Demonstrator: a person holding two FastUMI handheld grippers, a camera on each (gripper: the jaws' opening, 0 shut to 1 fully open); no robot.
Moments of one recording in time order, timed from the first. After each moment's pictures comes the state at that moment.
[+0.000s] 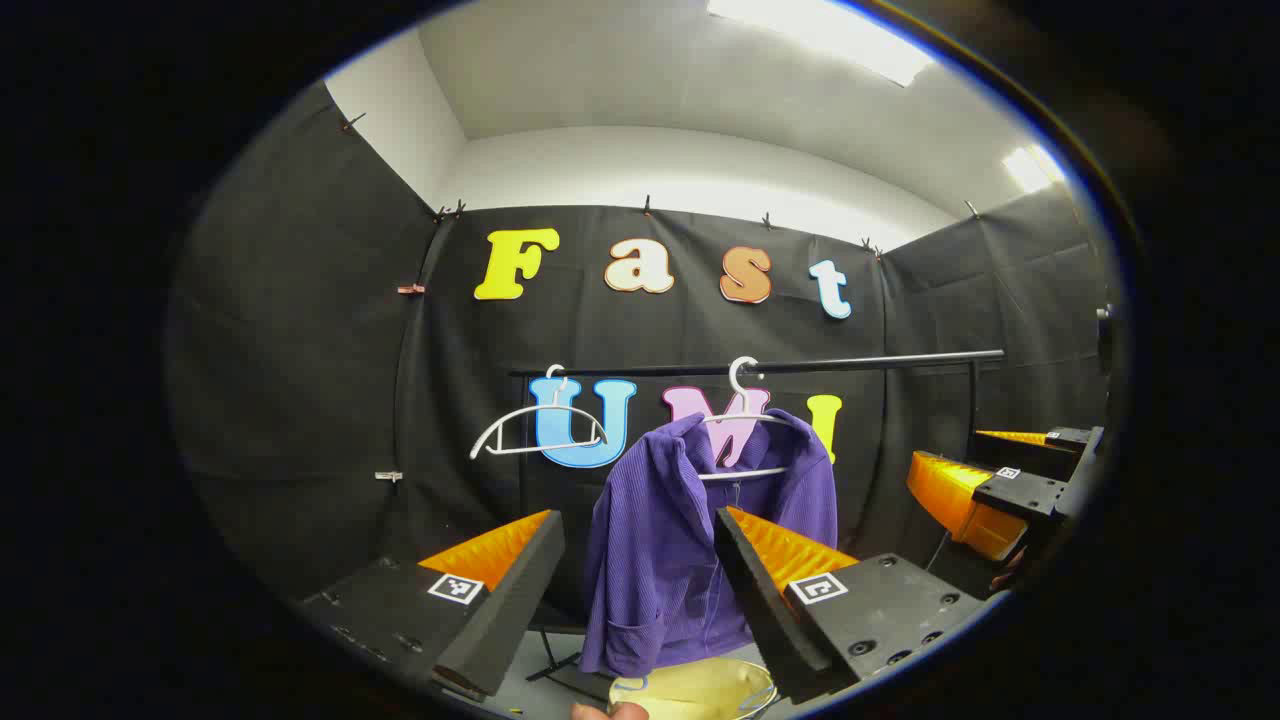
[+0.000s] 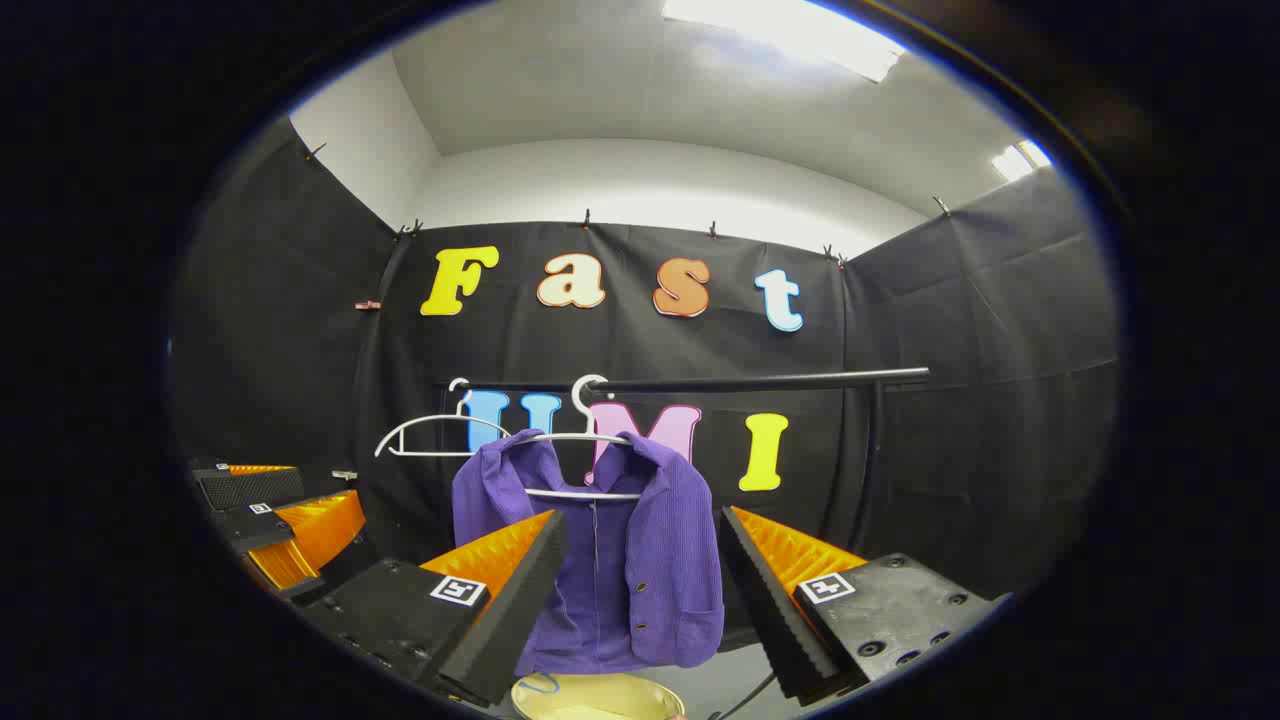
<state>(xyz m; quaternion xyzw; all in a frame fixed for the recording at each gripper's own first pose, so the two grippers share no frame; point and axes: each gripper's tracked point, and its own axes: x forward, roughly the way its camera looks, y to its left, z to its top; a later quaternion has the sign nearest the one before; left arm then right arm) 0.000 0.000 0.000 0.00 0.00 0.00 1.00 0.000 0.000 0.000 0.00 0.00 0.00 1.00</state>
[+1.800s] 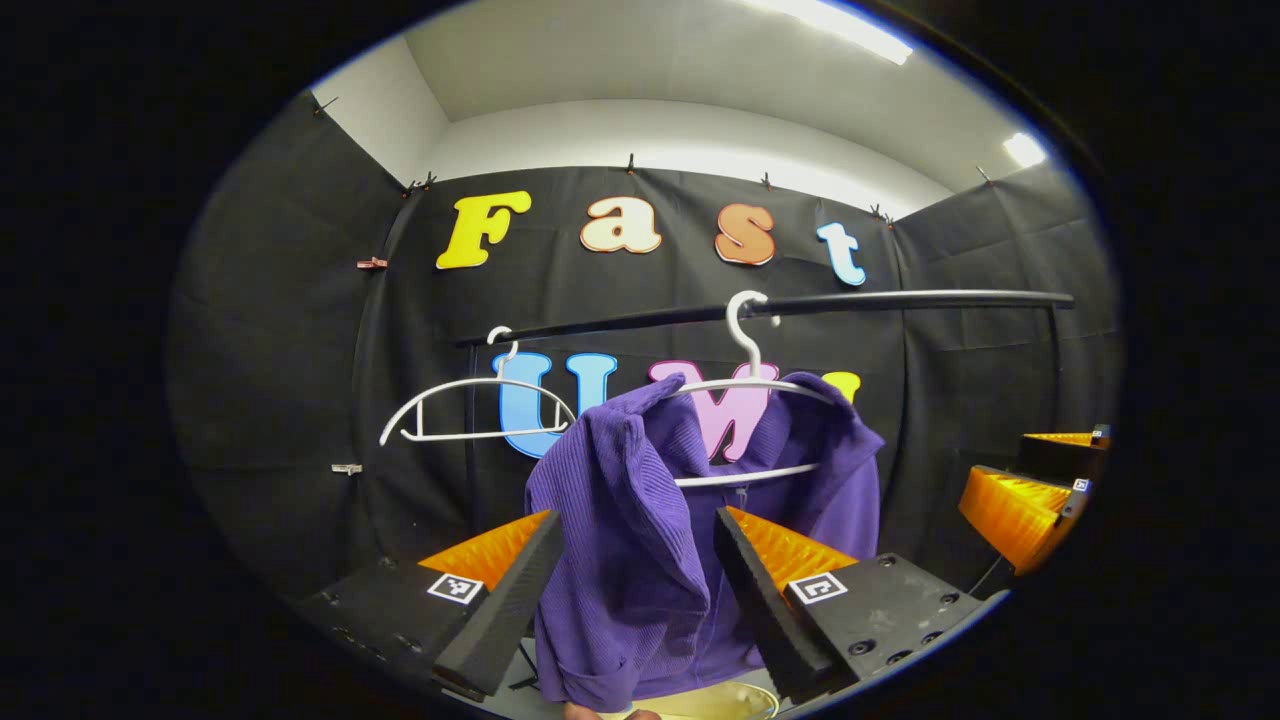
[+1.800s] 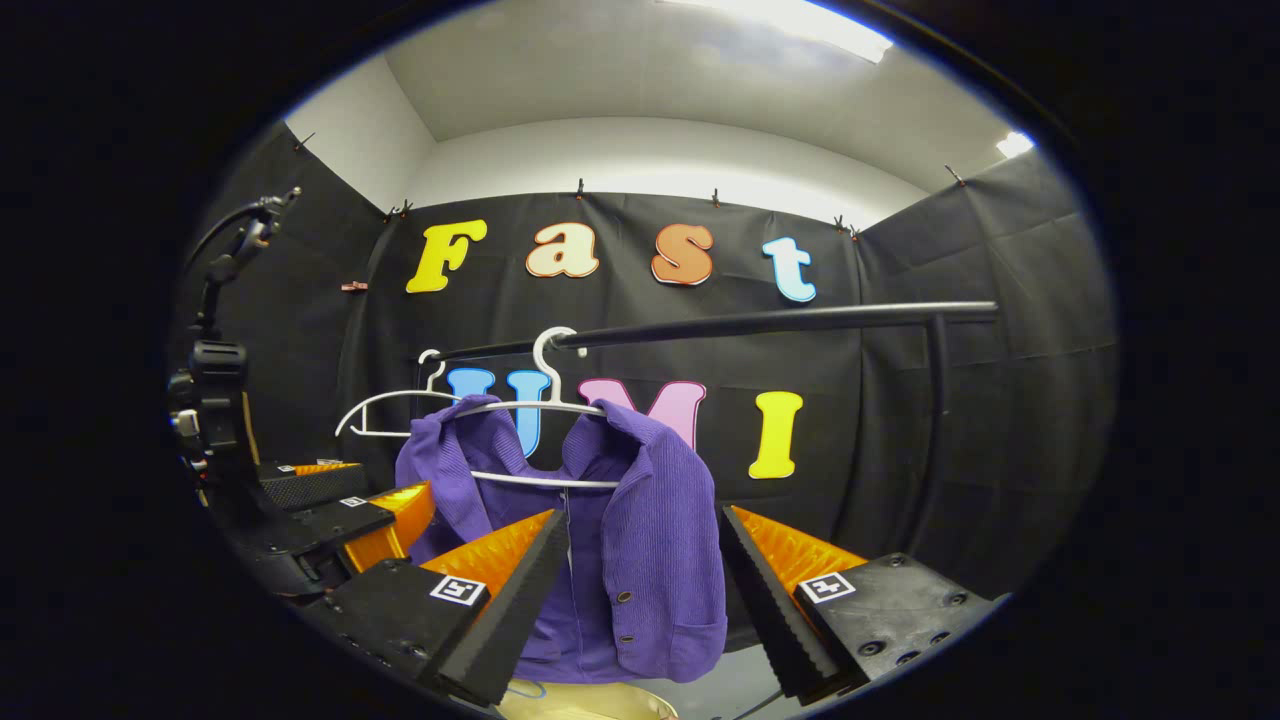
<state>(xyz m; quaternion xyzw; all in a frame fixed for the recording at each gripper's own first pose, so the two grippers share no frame) 0.191 -0.046 -0.063 0.01 0.02 0.01 1.00 0.122 -0.025 -0.070 0.02 0.02 0.03 1.00</state>
